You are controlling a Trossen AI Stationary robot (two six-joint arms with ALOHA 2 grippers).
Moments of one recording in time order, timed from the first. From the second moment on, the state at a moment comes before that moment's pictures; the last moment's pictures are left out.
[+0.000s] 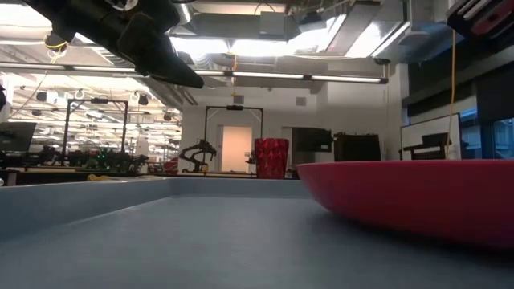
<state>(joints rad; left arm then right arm) 0.02 1.04 0.51 0.14 -0.20 0.03 0.63 1.41 0.96 -0.42 -0.31 0.41</state>
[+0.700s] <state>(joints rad) 0.02 1.04 0.51 0.14 -0.20 -0.04 0.44 1.16 1.07 -0.49 1.56 0.04</state>
